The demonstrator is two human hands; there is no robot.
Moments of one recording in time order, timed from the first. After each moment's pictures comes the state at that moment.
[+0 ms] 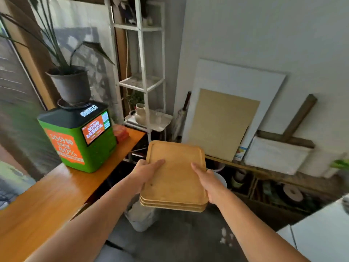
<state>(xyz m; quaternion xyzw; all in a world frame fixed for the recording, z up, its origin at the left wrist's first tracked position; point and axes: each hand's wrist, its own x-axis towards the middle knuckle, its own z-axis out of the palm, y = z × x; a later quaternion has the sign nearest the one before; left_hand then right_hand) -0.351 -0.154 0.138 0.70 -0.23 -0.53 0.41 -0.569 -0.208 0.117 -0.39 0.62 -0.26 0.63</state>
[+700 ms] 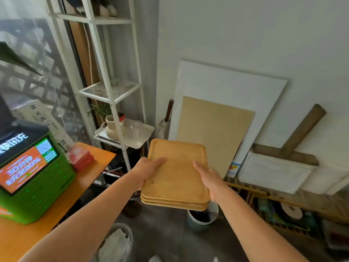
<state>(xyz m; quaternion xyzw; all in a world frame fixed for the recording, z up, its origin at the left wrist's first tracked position) -0.379 -0.437 0.129 0.68 -0.26 -0.56 0.39 -0.603 -0.479 0.111 -0.39 0.65 -0.27 0.60</state>
